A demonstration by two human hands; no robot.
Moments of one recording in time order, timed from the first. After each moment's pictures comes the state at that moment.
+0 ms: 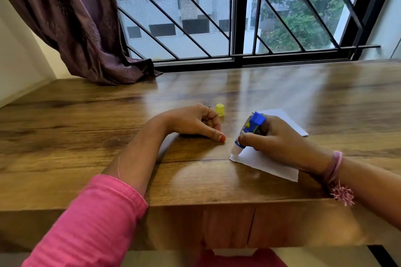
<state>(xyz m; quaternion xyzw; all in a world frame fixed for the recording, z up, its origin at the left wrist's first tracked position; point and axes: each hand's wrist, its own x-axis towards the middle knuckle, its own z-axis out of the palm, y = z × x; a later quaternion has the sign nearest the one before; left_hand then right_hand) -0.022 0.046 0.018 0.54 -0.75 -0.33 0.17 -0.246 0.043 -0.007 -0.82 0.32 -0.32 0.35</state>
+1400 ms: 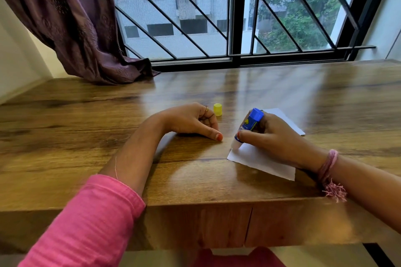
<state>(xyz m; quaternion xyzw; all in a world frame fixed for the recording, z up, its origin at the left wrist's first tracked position) -0.023 0.047 0.021 0.56 -0.75 -0.32 0.16 -0.249 0.042 -0.003 -0.83 0.31 -0.32 0.32</state>
